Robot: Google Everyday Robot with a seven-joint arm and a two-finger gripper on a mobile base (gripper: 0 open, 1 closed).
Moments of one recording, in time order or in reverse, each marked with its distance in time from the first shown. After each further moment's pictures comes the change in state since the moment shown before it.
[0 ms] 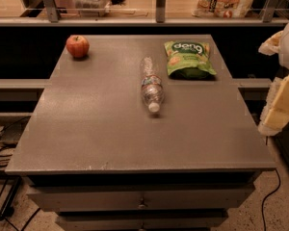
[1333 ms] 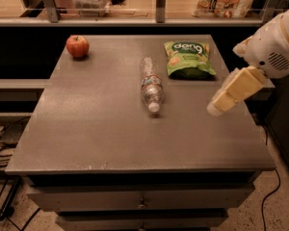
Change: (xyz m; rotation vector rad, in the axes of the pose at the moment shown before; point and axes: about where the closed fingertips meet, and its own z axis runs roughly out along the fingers) arm -0.062 -0.029 0.041 0.005 -0.320 0.211
